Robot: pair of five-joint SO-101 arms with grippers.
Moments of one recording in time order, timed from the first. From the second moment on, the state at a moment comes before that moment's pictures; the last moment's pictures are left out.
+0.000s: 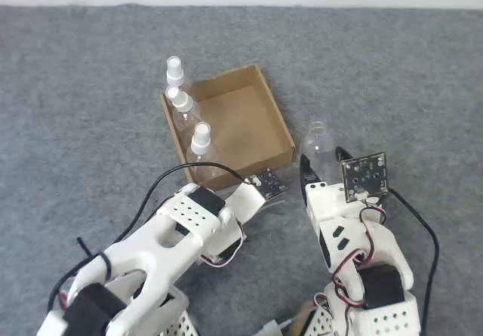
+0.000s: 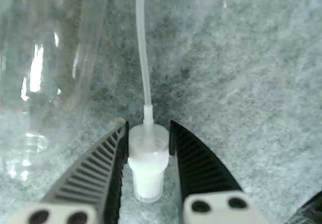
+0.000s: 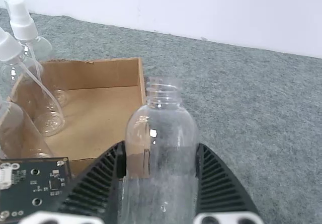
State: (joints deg) left arm 29.4 -21.3 62.4 65.5 -11.3; right arm -15.9 -95.0 77.0 50.0 0.7
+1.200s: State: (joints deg) left arm 20.1 -79.5 73.9 70.6 -8.8; right arm -13.4 -94.9 79.8 46.0 0.5
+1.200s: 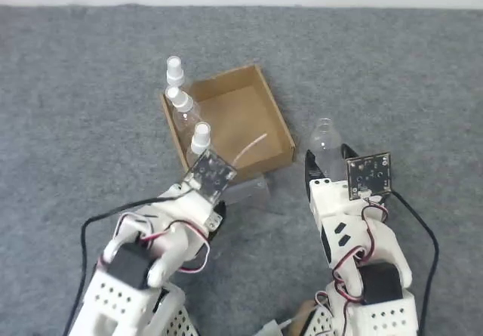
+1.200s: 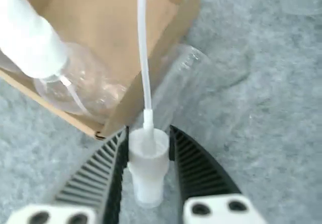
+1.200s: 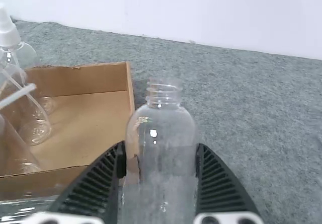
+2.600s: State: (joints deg) left arm -5.6 -103.3 77.1 69.2 8.2; right arm -13.1 -94.9 79.8 46.0 0.5
